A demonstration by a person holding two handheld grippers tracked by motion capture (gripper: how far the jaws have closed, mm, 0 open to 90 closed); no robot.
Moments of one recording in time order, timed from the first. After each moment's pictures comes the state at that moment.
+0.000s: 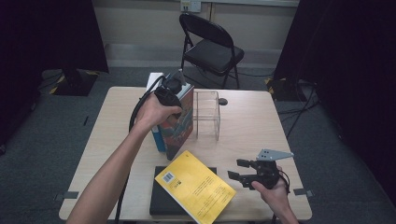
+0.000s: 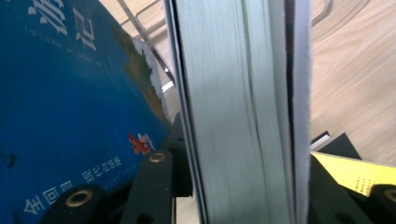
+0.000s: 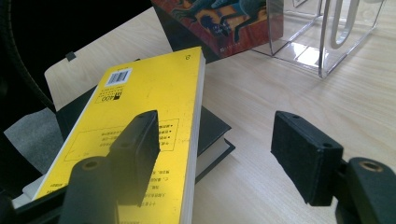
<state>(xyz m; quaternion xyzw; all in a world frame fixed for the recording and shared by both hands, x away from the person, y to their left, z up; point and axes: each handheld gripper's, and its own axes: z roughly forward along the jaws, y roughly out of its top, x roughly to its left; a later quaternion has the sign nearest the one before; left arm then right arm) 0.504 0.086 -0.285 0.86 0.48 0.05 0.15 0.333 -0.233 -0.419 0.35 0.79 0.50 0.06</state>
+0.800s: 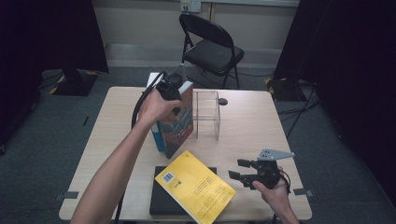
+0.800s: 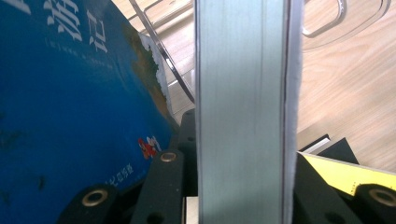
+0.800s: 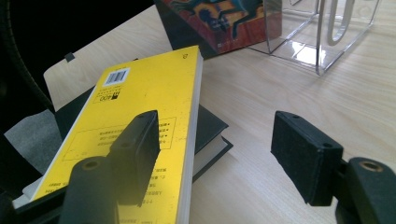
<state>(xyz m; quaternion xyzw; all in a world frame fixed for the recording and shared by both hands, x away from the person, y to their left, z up) 0.523 0.083 -0.280 0.85 0.50 0.04 0.13 0.333 -0.235 -0.420 0.35 0.79 0.50 0.05</state>
